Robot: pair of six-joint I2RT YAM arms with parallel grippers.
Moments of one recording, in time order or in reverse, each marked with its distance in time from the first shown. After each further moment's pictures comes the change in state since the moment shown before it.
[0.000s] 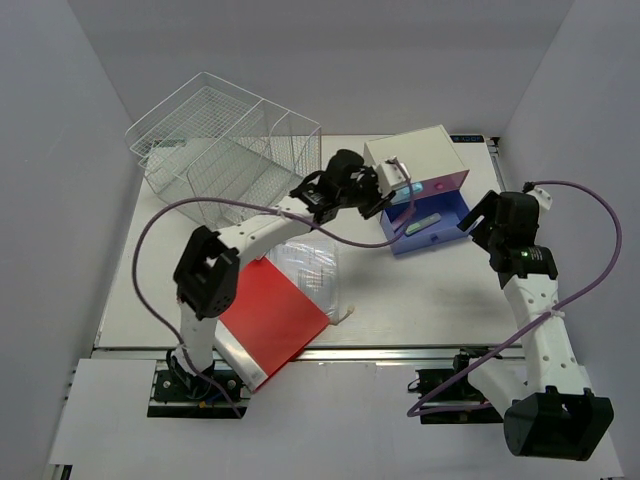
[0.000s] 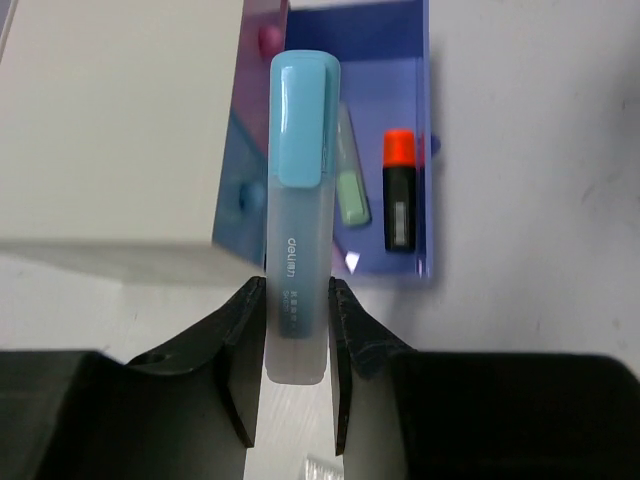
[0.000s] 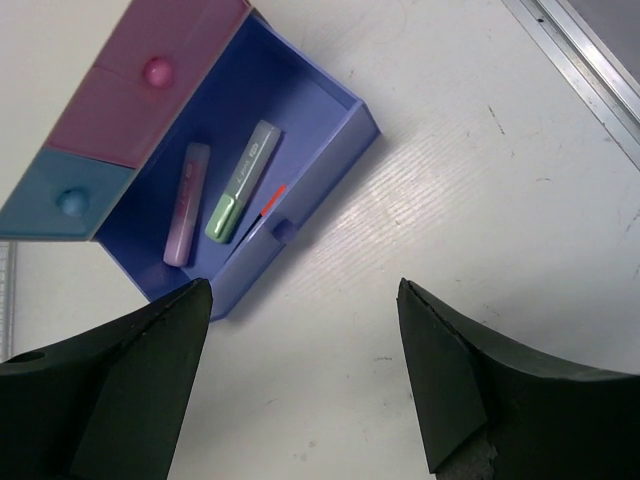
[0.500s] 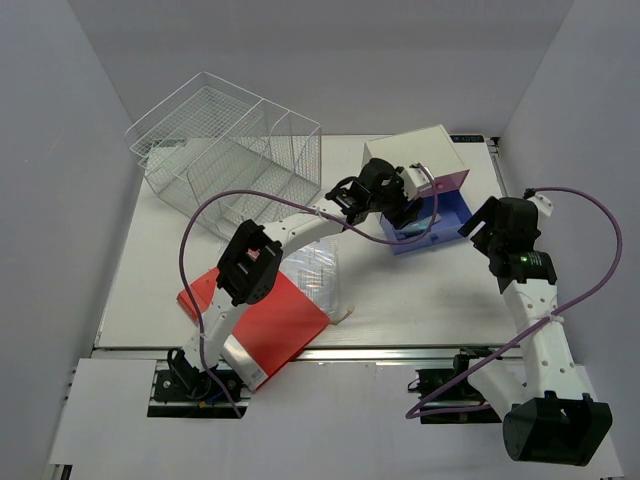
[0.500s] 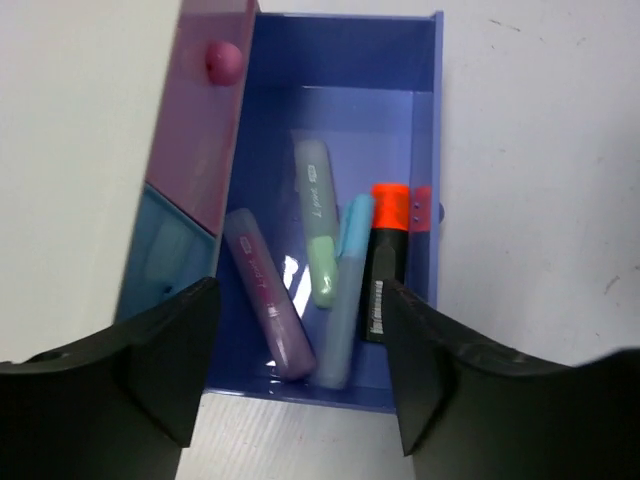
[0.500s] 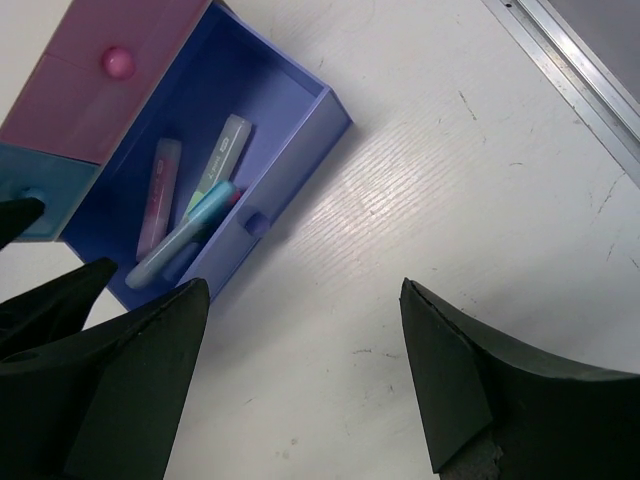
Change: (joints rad) left arm -0.061 0.389 0.359 0.018 -0.032 -0.130; right arm -0.004 -0.040 -0.046 -0.019 0.039 0.003
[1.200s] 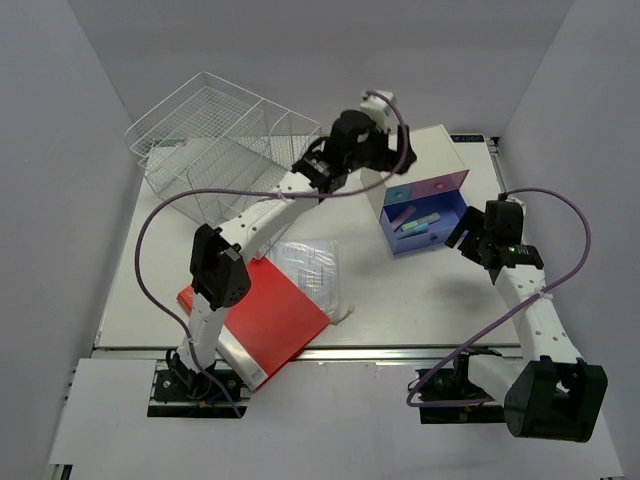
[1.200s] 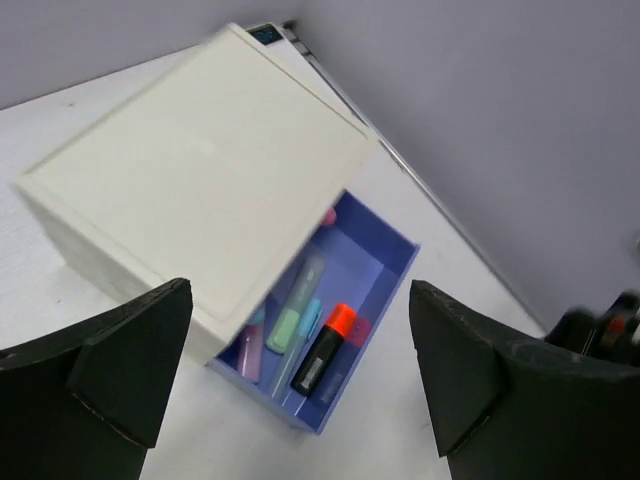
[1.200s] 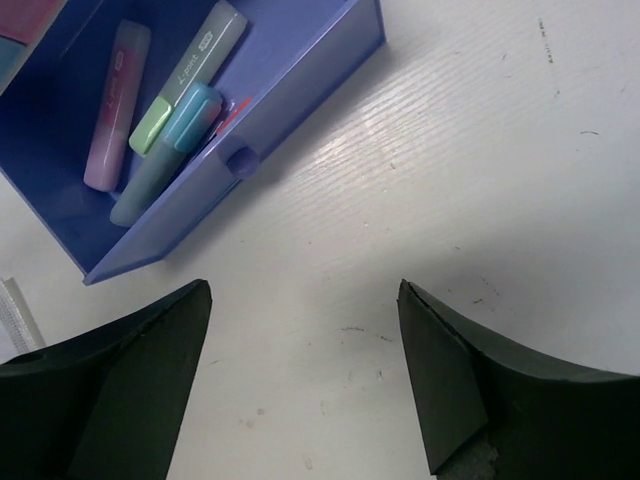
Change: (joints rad) left arm 0.048 -0.197 0.121 -0.140 -0.251 -0.557; right arm -0.004 0.117 -0.072 0.049 -0.151 -0.111
